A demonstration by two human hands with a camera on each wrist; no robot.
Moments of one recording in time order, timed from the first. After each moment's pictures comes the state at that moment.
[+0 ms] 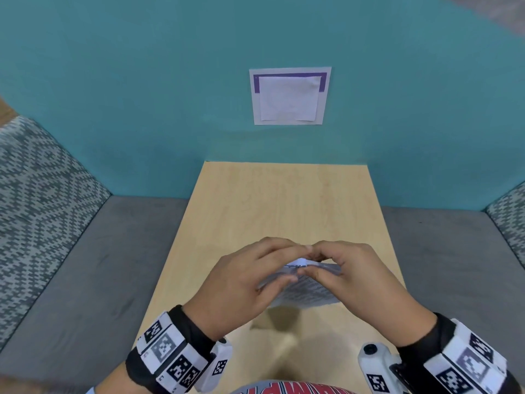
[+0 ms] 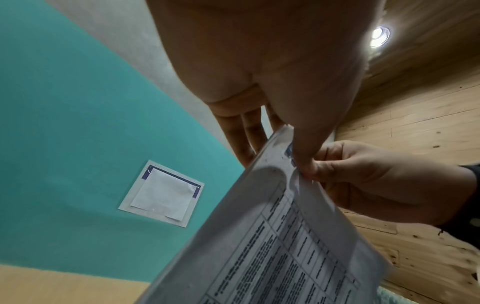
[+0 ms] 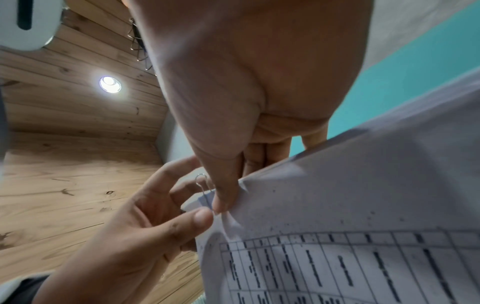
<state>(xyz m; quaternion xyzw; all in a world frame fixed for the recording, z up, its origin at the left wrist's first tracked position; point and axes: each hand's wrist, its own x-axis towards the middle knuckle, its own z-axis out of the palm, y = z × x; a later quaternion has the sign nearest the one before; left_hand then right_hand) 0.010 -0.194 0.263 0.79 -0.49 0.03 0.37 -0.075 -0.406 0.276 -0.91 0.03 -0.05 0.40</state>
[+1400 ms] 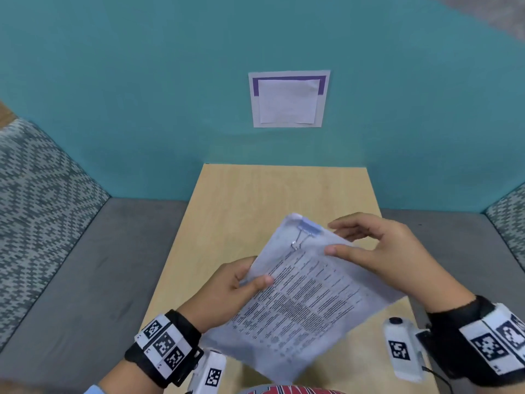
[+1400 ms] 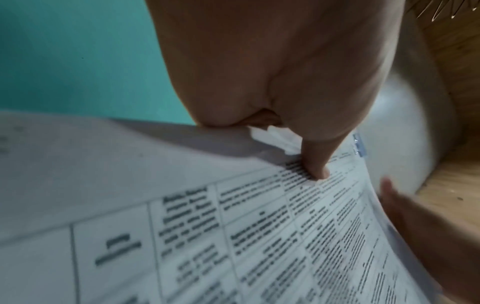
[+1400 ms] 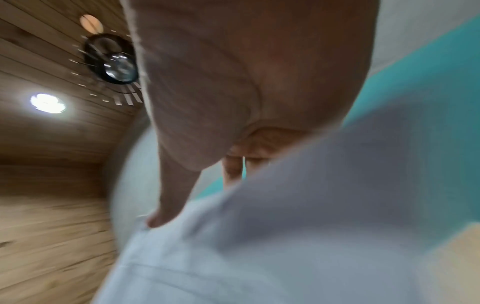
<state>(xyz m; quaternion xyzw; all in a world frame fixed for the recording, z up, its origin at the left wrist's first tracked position) 0.033 -0.173 0.211 0.74 -0.25 -0.30 0.55 -0.061 -0.465 0.284 -0.86 0.07 -0.09 0.49</state>
